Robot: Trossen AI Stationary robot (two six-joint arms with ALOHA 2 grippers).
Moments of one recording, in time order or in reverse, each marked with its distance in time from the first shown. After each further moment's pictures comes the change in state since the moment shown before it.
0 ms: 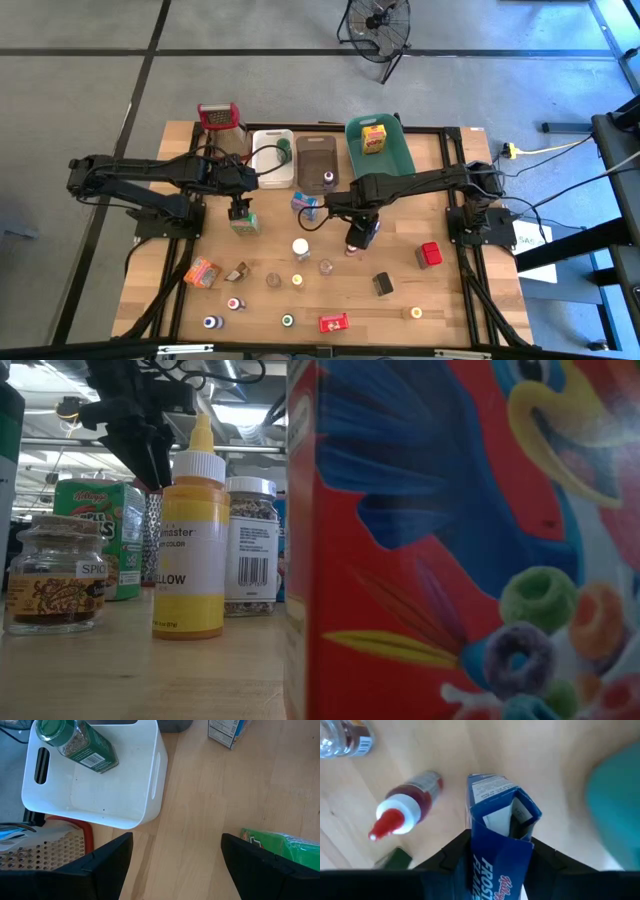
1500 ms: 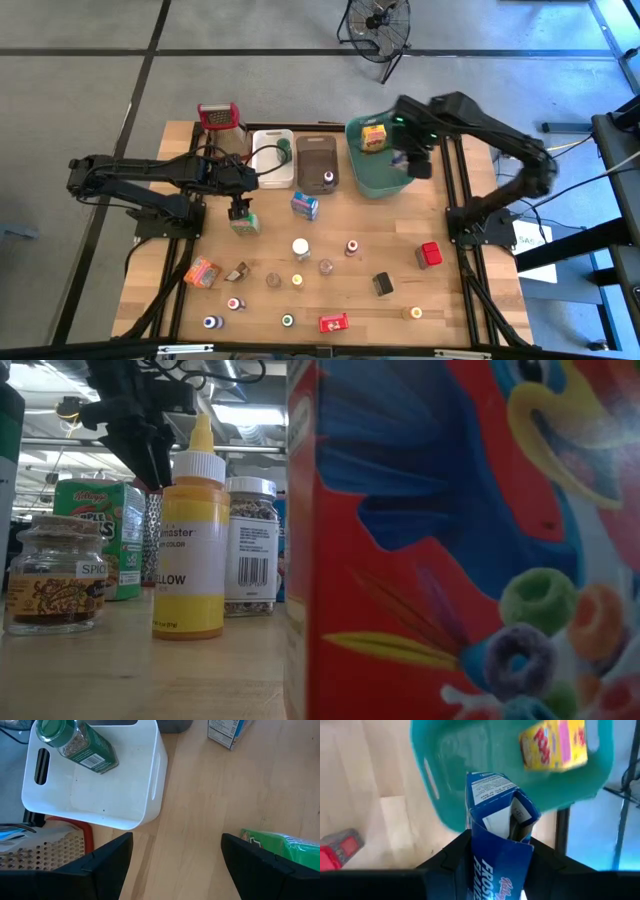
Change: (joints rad) left arm 0.000 0.000 0.000 0.003 0.000 0.002; right arm -0.536 -0.452 -0.013 -0.234 0.121 -0.801
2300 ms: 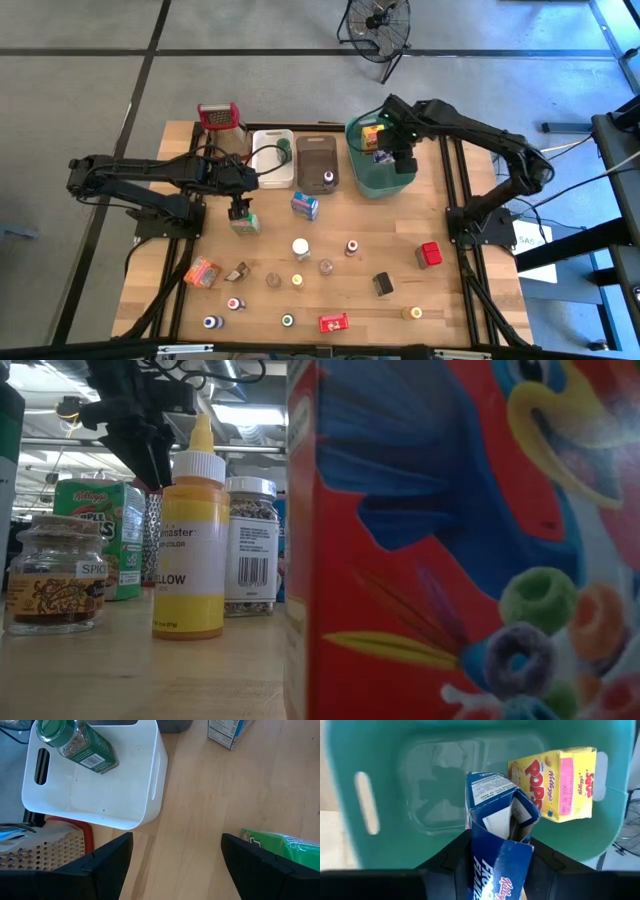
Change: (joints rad) left arm 0.000 0.000 0.000 0.000 0.000 0.000; right arm -0.140 0.086 -0.249 0.421 -0.054 -0.342
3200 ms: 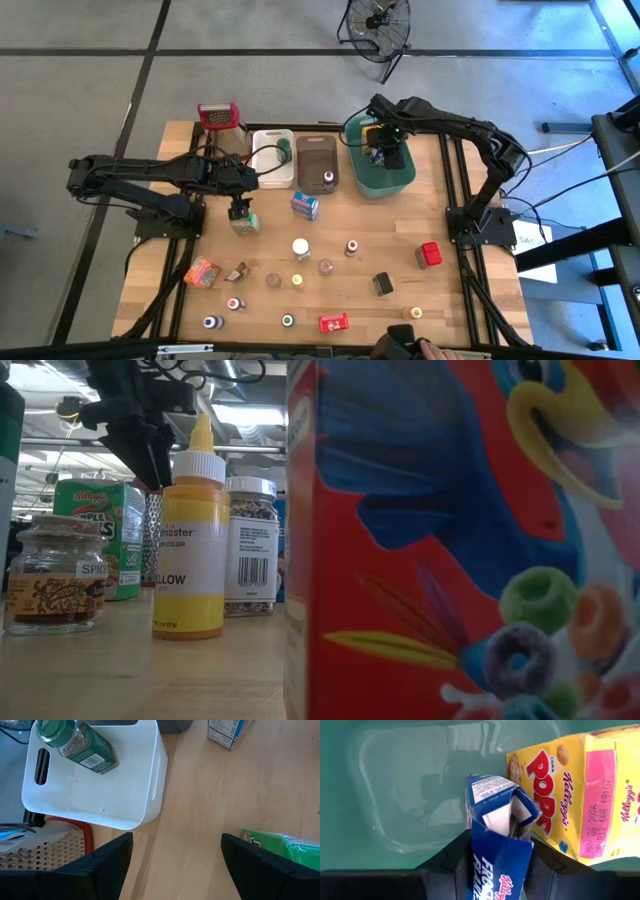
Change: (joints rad) left arm 0.000 0.000 0.000 0.000 0.000 0.000; right arm -0.086 0.212 0.002 0.107 -0.033 -0.040
